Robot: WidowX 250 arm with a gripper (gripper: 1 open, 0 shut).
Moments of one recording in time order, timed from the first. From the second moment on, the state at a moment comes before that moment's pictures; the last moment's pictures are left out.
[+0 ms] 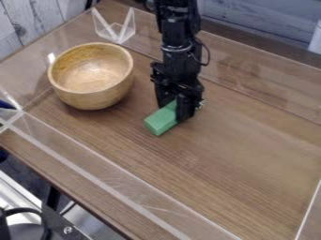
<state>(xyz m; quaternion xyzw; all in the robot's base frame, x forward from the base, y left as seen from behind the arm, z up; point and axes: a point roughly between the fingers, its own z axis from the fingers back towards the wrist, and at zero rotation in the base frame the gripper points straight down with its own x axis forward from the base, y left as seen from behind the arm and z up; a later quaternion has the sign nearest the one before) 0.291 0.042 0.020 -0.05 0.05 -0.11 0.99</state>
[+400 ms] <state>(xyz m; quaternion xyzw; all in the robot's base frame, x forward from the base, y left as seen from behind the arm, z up) 0.293 0.031 0.019 -0.04 0.05 -0.11 0.99</state>
